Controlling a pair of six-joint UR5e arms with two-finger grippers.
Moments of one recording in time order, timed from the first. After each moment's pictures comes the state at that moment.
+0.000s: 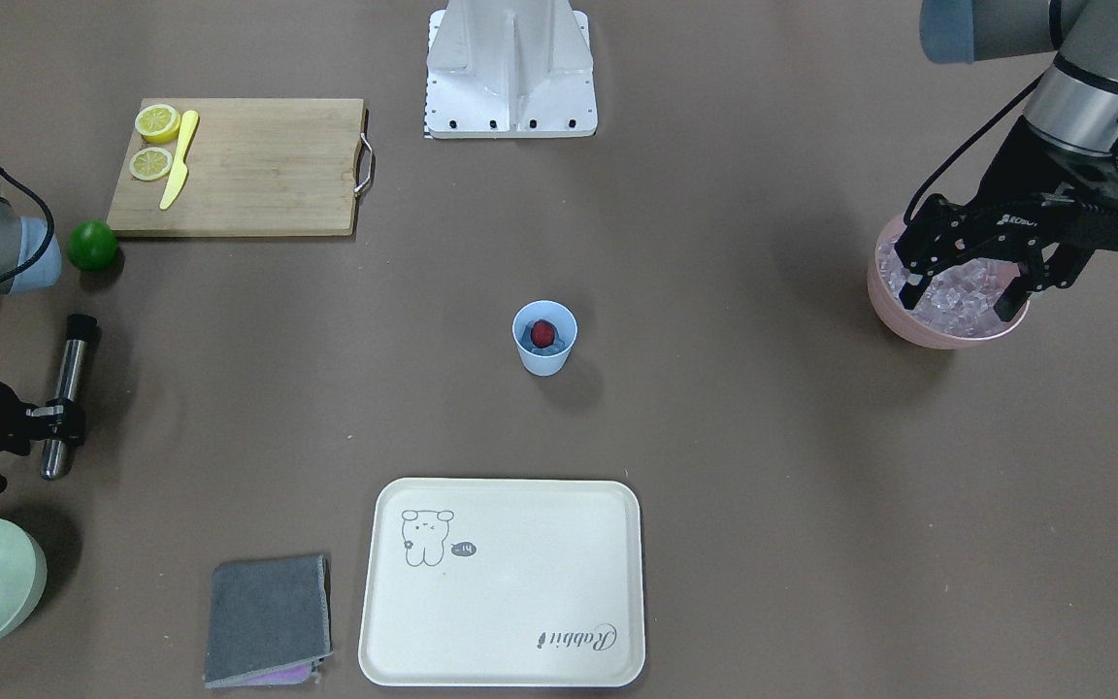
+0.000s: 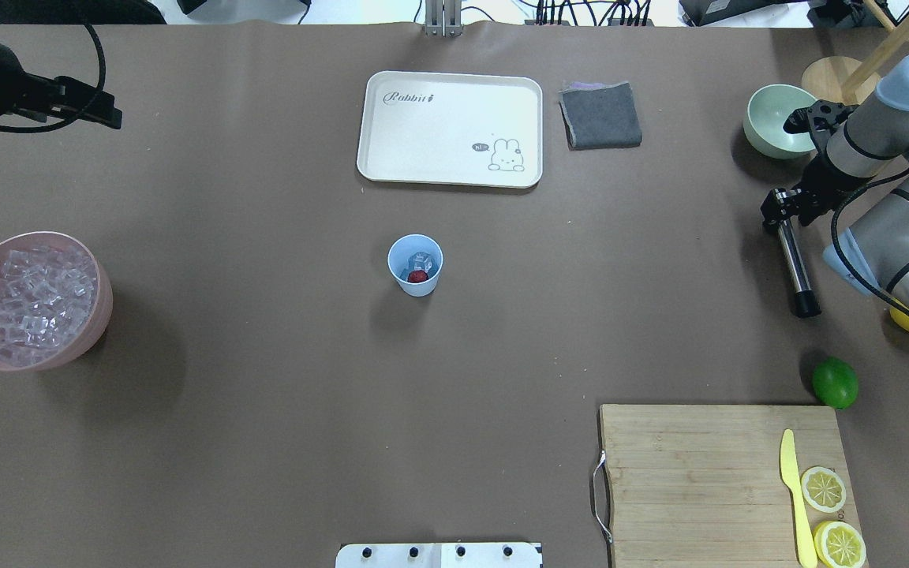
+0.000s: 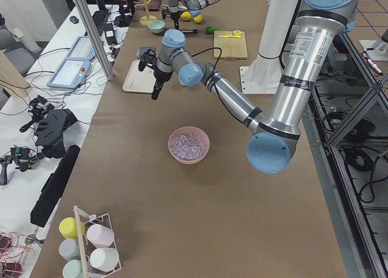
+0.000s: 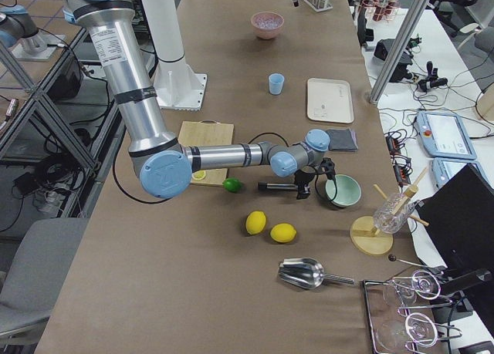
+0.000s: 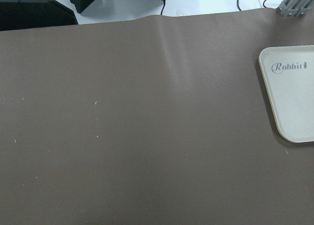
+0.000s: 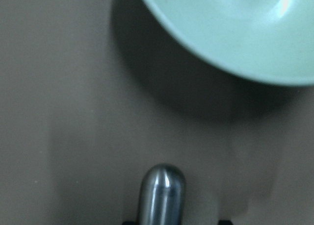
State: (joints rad) left arm -1.08 -1.85 -1.98 -1.75 -2.05 -0.75; right arm 1.05 -1.25 1.27 -1.21 2.22 0.47
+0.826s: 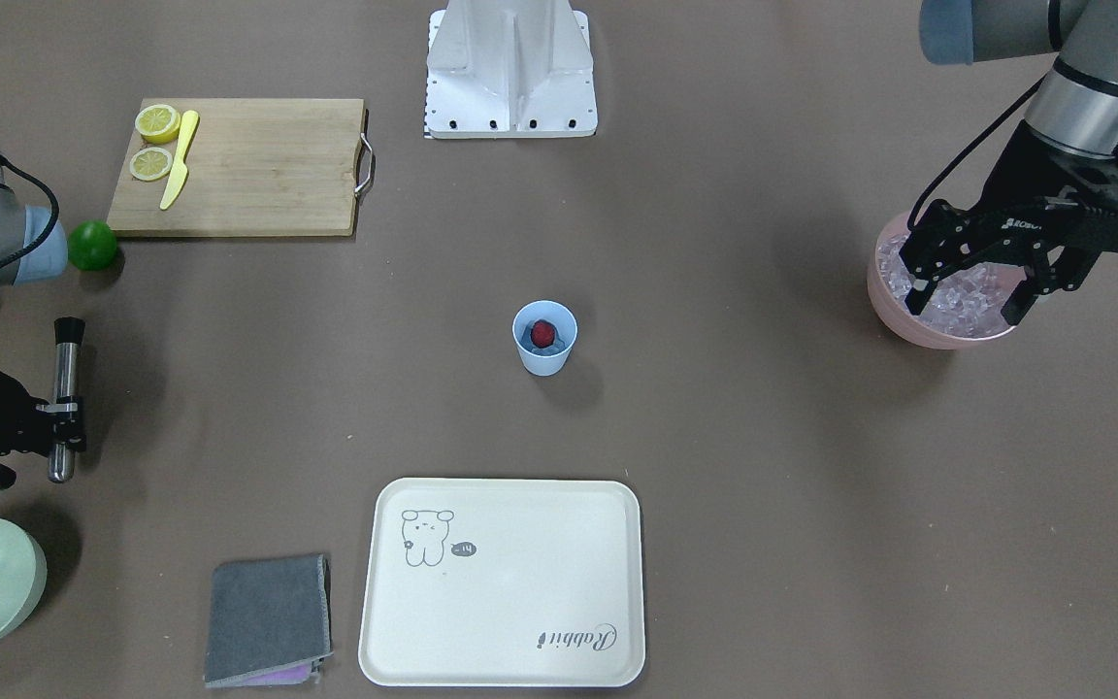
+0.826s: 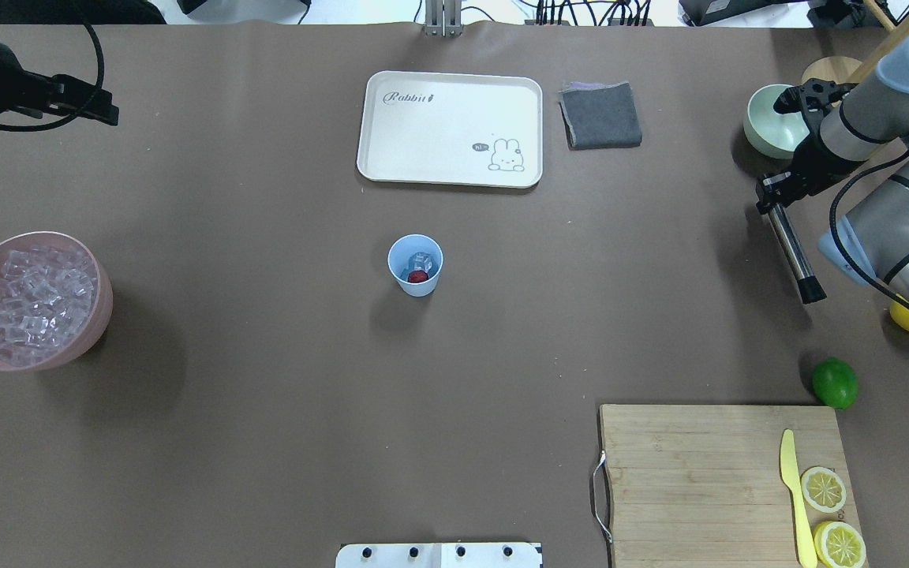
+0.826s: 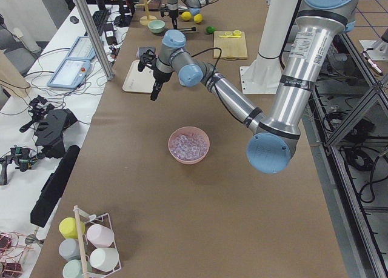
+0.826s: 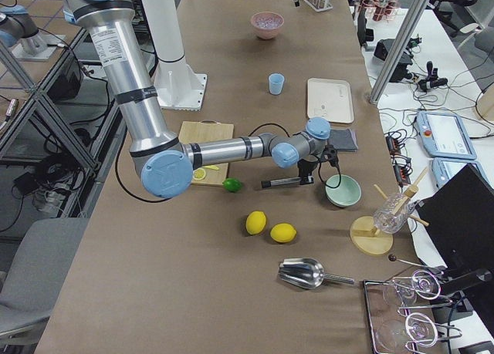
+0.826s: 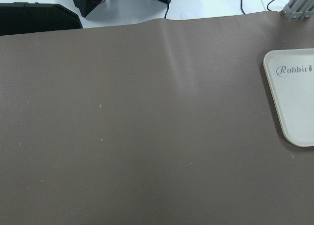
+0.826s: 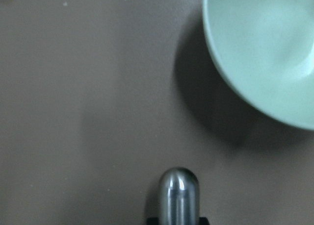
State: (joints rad) left arm -1.07 -1.85 -1.98 -1.75 -2.02 -0.76; right arm 1.07 -1.23 1.36 -1.22 2.23 0.48
